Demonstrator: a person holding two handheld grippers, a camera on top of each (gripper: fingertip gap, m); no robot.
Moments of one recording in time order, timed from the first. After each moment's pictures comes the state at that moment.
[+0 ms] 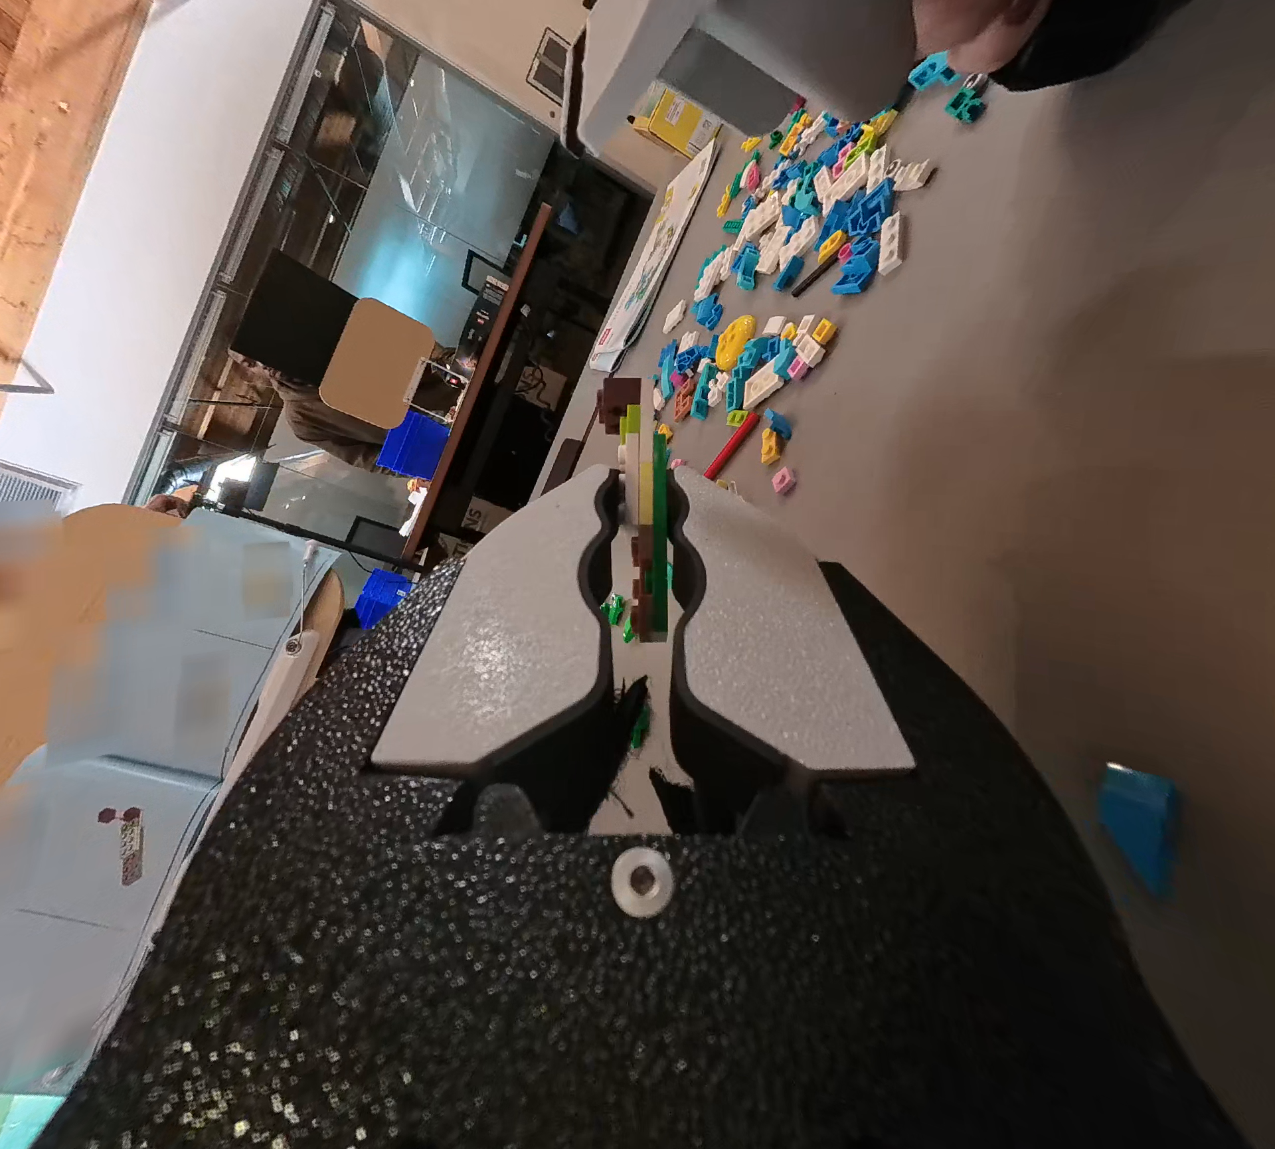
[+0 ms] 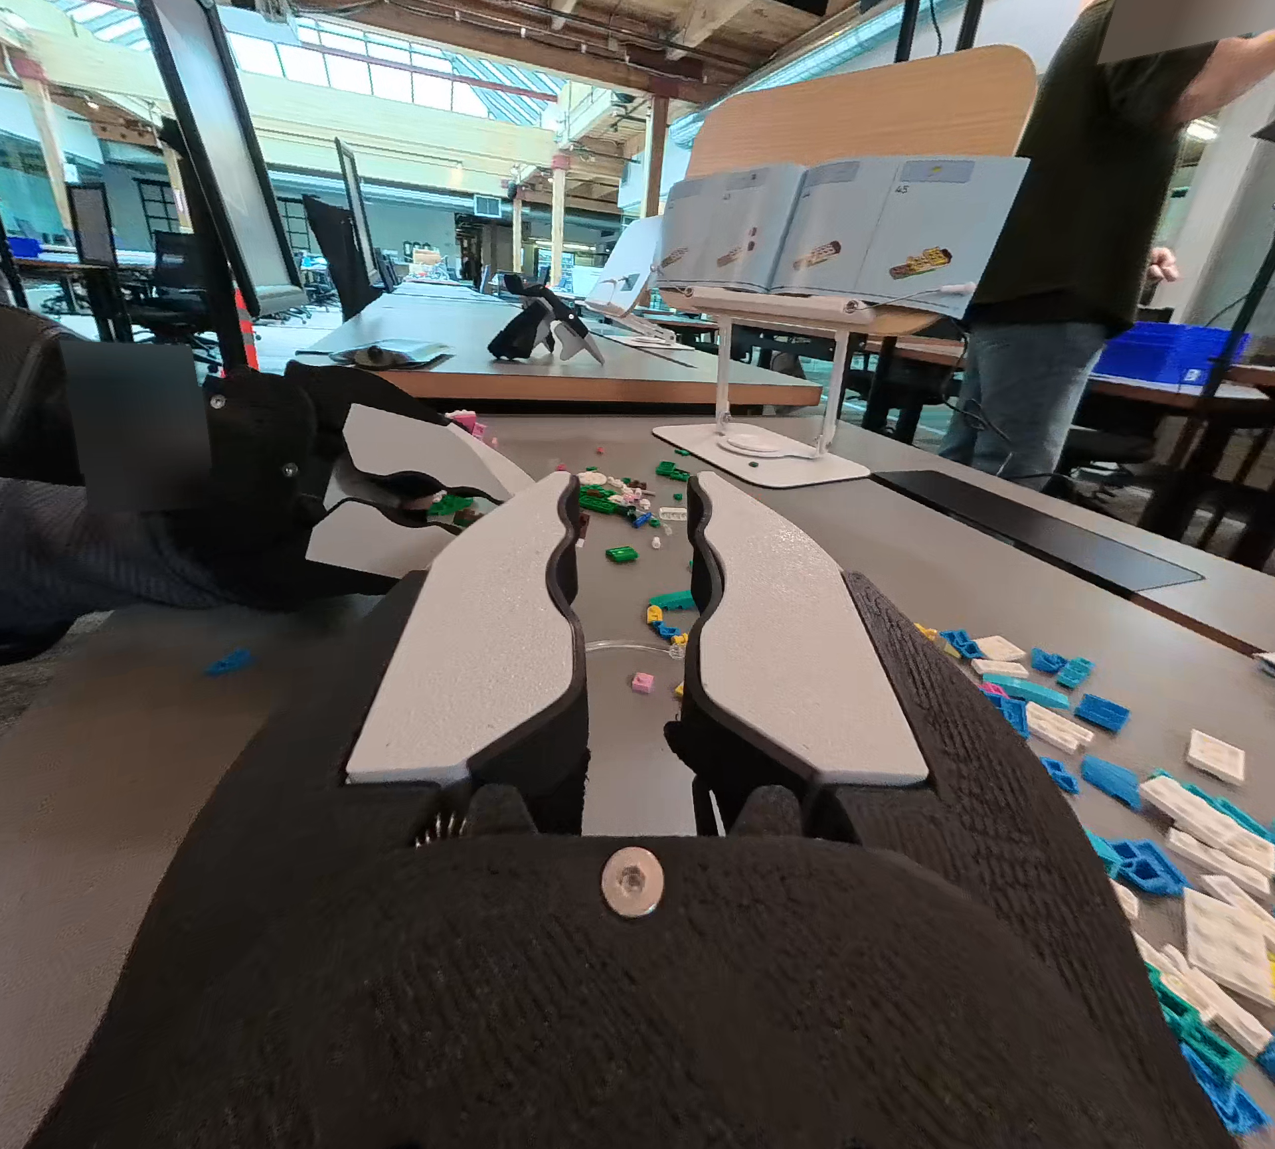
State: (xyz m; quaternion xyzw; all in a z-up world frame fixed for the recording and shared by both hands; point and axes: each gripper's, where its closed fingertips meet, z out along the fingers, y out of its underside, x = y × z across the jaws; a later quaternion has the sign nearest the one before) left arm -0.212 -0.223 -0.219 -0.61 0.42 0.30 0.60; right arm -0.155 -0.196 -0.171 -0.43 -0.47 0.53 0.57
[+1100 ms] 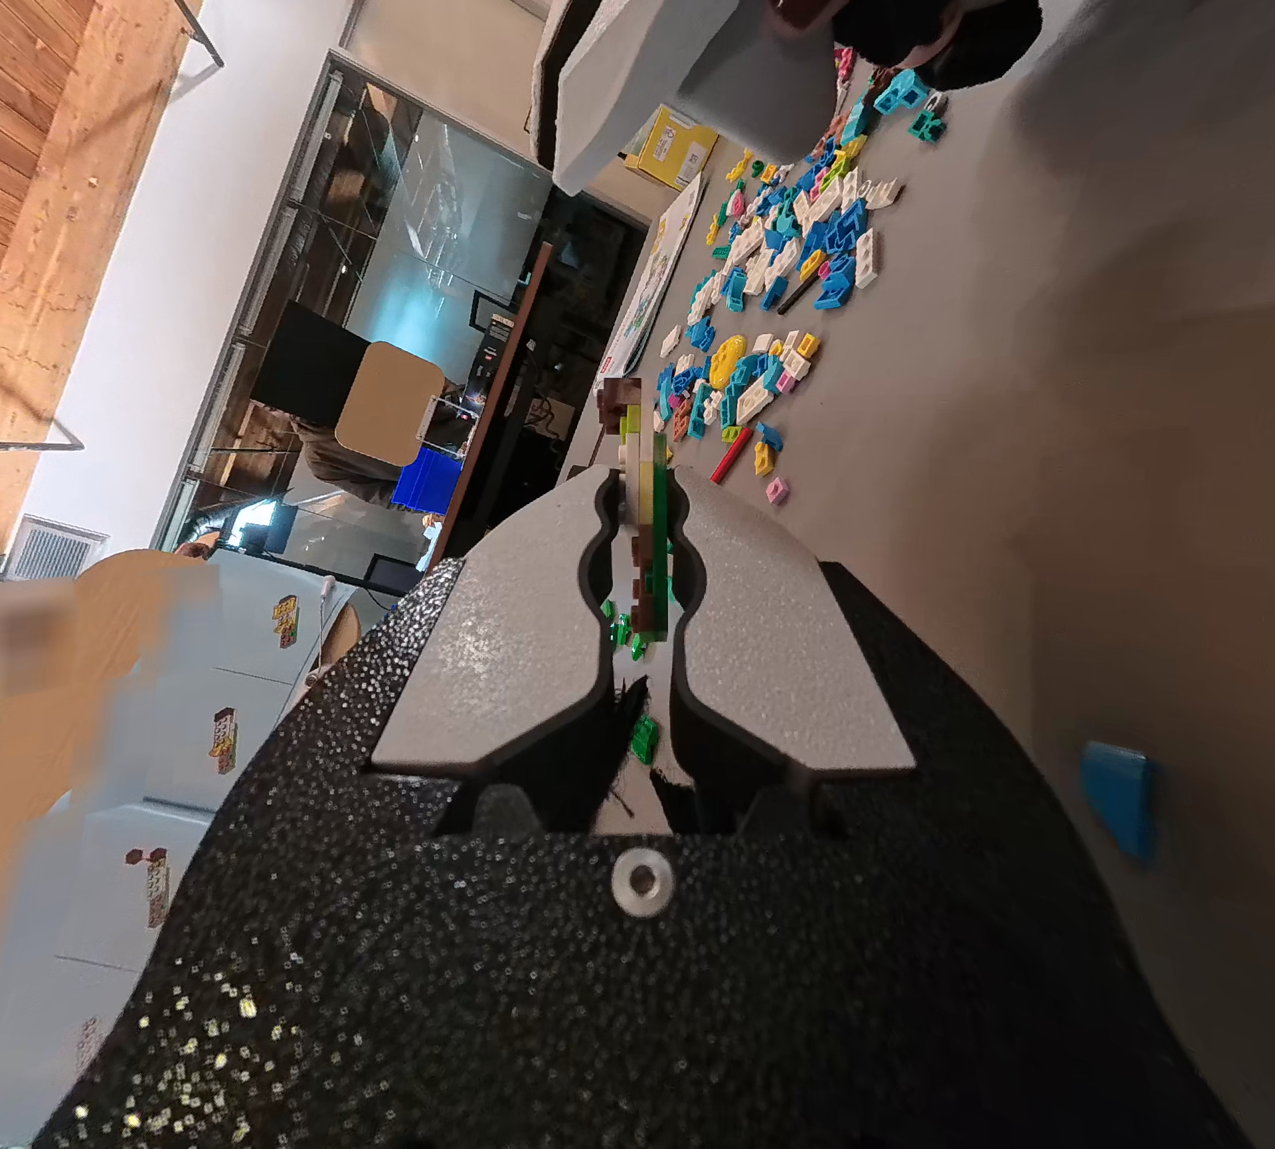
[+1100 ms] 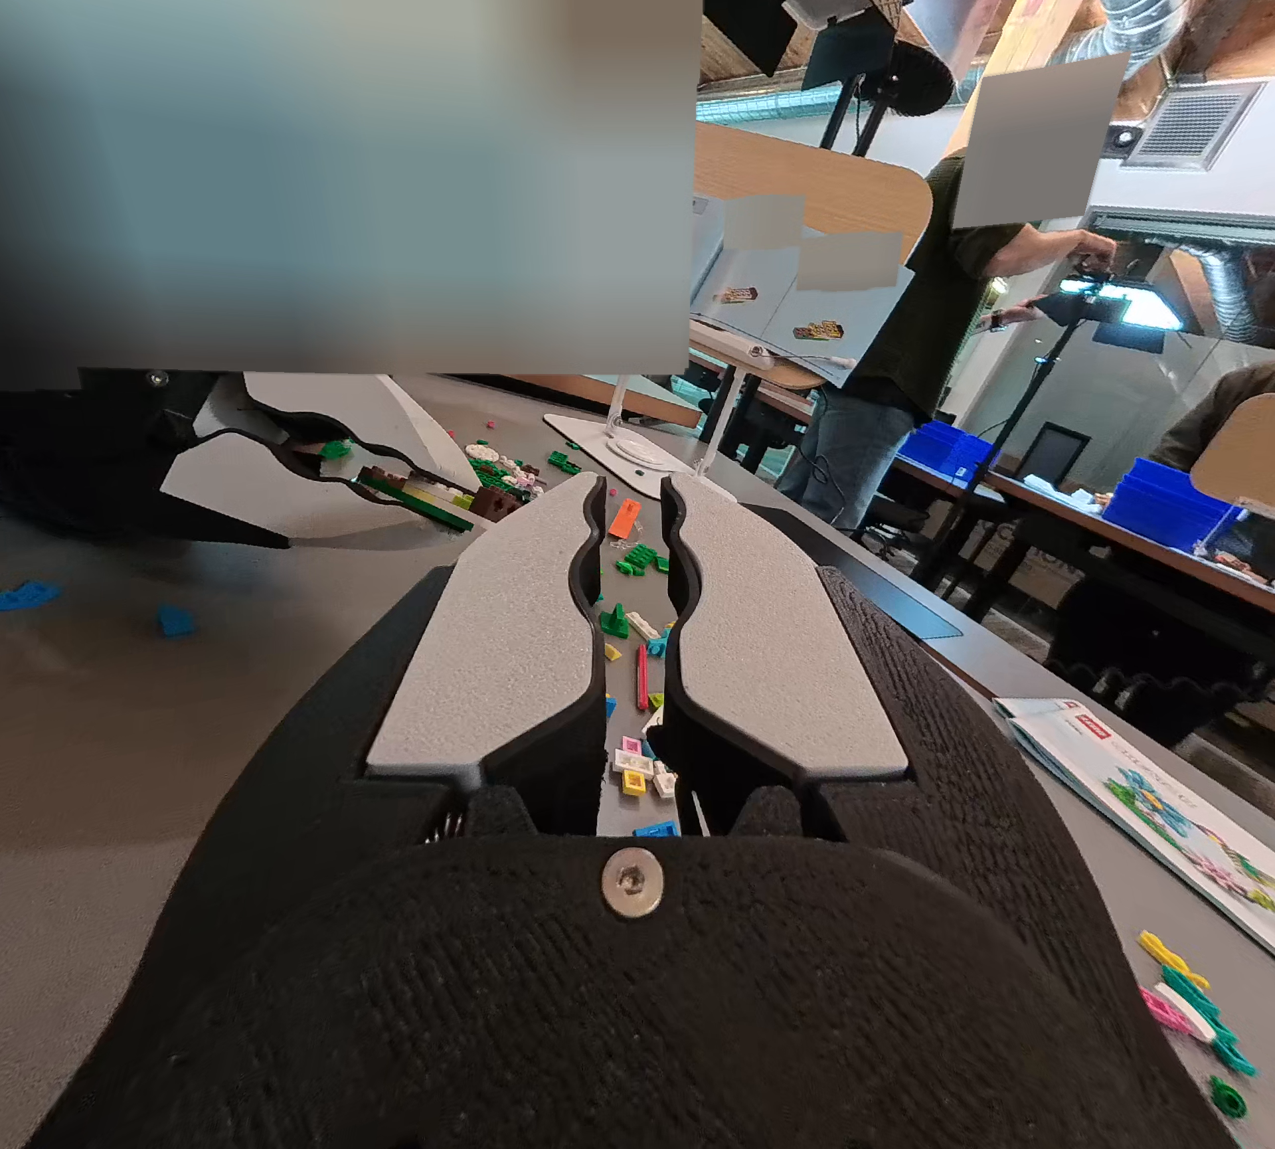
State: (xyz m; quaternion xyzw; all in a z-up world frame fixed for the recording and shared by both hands) left arm -0.206 -0.227 -0.219 -0.58 0.45 0.30 0.61; right arm -0.153 -0.195 -0.168 -0.38 -0.50 0.39 0.67
